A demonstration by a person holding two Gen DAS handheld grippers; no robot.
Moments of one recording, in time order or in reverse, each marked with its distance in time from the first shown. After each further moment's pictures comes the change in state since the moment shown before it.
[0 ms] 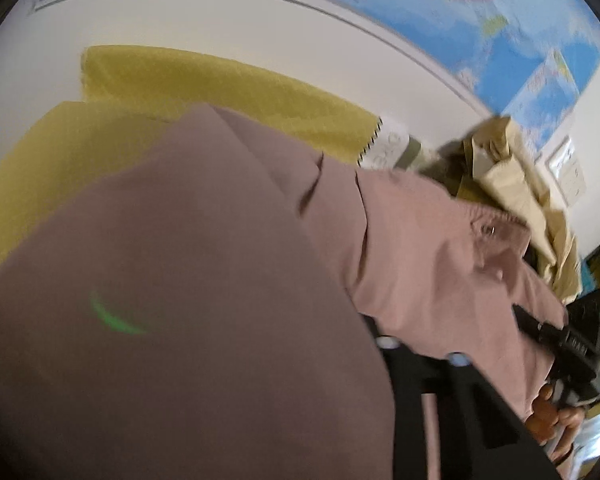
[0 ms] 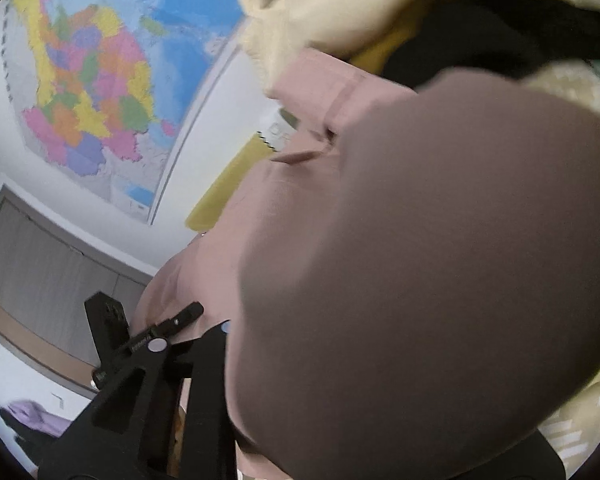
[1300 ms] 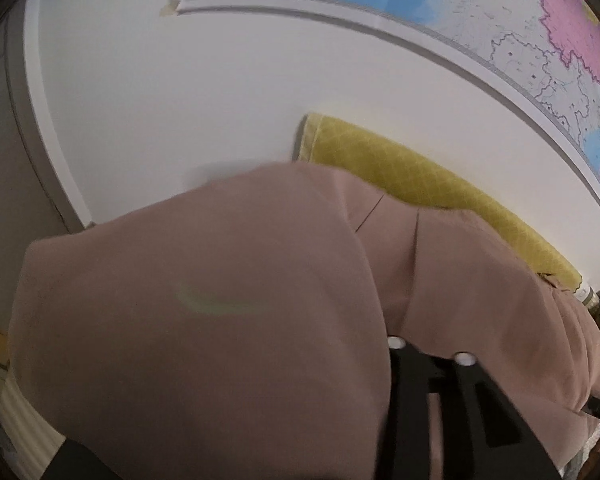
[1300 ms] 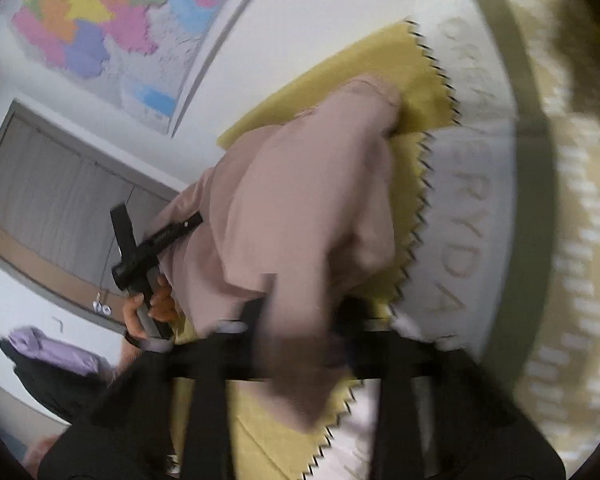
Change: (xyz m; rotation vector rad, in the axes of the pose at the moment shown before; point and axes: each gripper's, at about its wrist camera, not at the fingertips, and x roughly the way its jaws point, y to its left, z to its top) left arm -0.032 0.221 0.130 -0.118 -0.129 0.374; right arm 0.176 0.105 0.045 -0.211 0.338 0.096
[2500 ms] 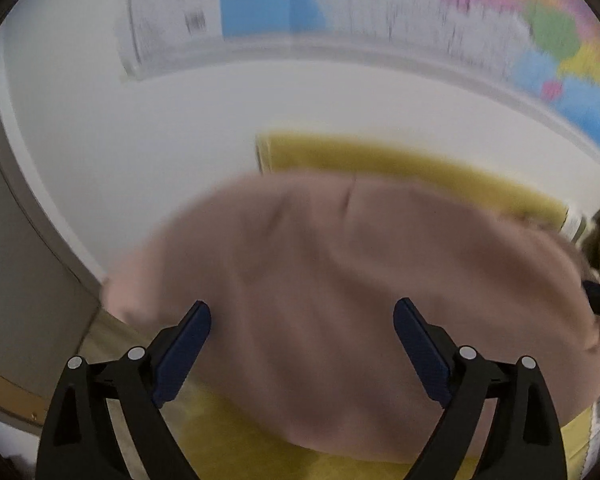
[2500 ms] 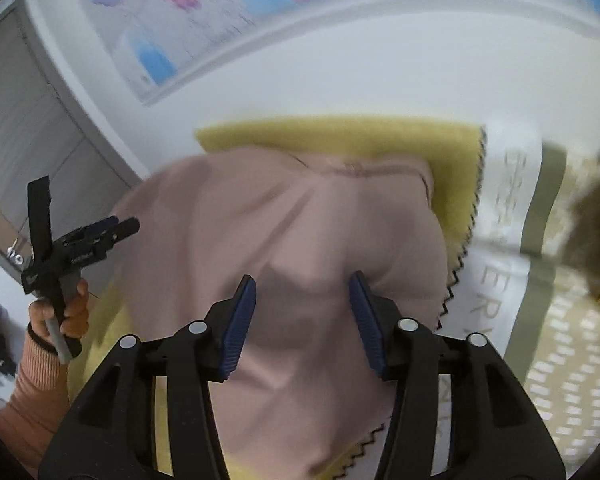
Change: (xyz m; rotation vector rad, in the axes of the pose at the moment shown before) left arm -0.027 -0.036 -0.024 0.223 -0.009 0.041; right arm 0.041 0.053 0.032 -0.269 -0.036 -0.319
